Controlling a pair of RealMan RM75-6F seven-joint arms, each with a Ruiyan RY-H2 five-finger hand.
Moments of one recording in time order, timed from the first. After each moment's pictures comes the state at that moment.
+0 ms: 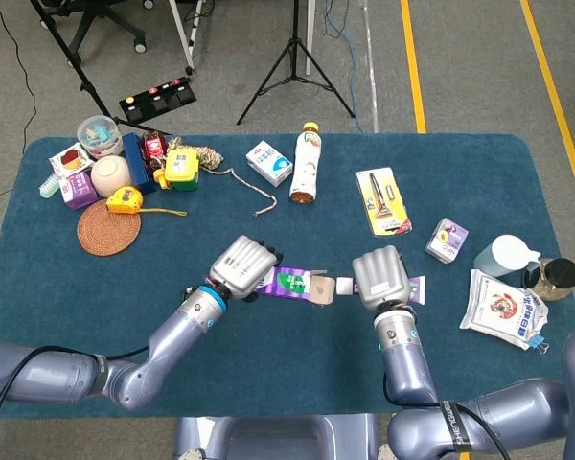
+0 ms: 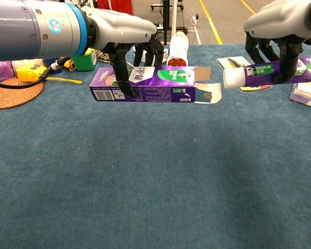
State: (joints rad) left arm -1.20 -1.41 -0.16 -1.85 0.58 0.99 0.82; right arm 1.17 -1.33 0.20 -2.21 -0.12 1.60 -1.38
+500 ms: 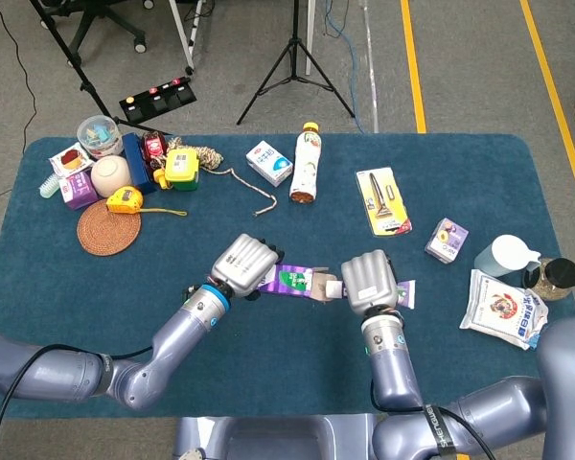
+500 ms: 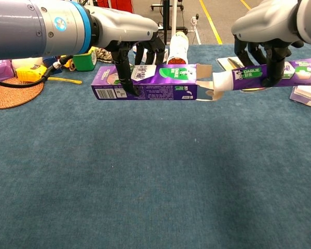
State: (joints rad) left arm -1.22 -1.42 -0.15 -1.85 0.54 1.02 0.82; right arm 1.21 -1.40 0.23 -2.22 -0.09 1.68 -1.40
